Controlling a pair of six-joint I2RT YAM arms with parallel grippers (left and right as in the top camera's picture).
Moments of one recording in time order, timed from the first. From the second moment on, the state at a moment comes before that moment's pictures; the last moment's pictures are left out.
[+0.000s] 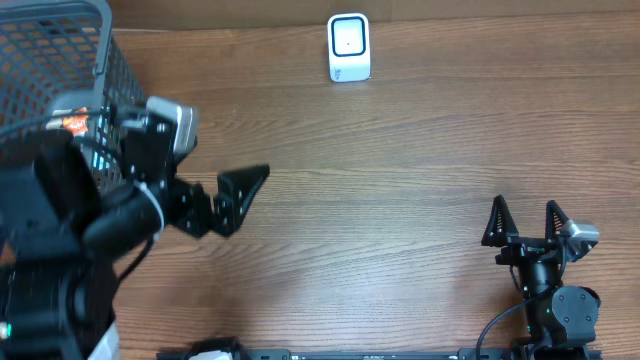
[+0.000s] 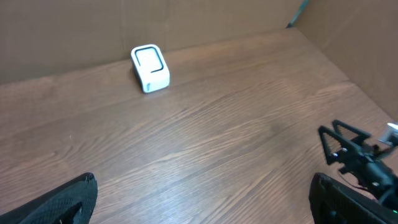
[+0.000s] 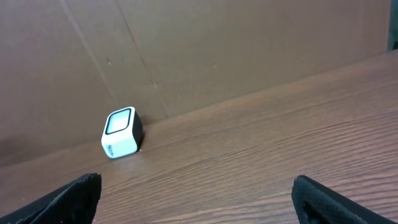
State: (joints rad) left arm 0.12 1.15 1.83 -1.36 0.62 0.17; right arm 0.07 0.01 0.02 -0.03 0.05 0.33
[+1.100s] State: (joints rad) left arm 0.56 1.48 1.83 -1.02 -0.08 -0.16; right arm 0.07 0.01 0.02 -0.03 0.05 0.33
